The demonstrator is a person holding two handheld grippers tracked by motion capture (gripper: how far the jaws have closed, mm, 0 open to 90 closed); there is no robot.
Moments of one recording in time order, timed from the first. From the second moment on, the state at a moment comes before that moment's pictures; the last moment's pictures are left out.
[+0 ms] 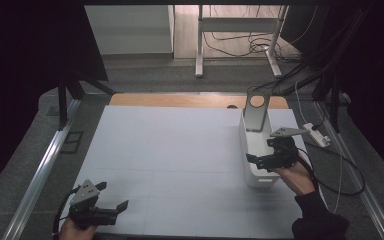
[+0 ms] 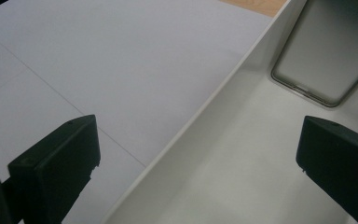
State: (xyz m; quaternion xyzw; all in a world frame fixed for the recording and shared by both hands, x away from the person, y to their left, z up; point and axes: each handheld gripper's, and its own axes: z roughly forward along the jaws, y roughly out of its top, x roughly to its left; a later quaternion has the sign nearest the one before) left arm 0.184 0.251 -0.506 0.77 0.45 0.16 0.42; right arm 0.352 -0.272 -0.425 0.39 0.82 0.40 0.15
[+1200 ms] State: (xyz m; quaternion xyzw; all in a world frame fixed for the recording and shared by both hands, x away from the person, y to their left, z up) left arm 0.184 0.253 -0.506 0.77 0.45 0.16 0.42; right arm 0.284 -0.293 -0.424 0.41 0.81 0.39 0.19
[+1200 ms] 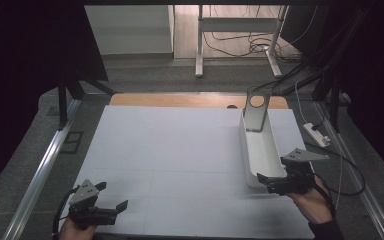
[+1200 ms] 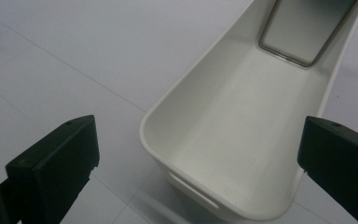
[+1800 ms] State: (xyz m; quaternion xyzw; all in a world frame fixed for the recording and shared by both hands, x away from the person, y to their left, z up) left arm 0.184 0.254 -0.506 0.77 0.45 0.16 0.42; right arm 0.262 -0.317 -0.425 0.43 0.79 0.38 0.21
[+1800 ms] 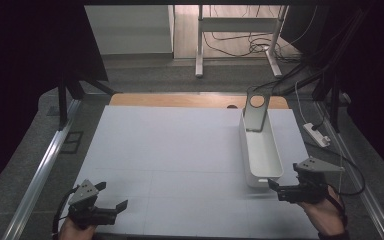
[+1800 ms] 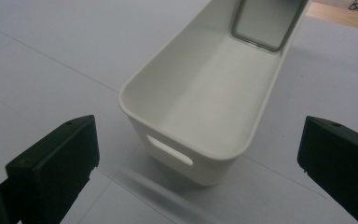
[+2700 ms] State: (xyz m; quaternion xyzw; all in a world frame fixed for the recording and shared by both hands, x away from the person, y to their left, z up) left arm 0.184 0.255 -0.506 0.77 0.45 0.16 0.43; right arm 0.229 -0.344 -0.453 0.47 0.78 0.37 0.21
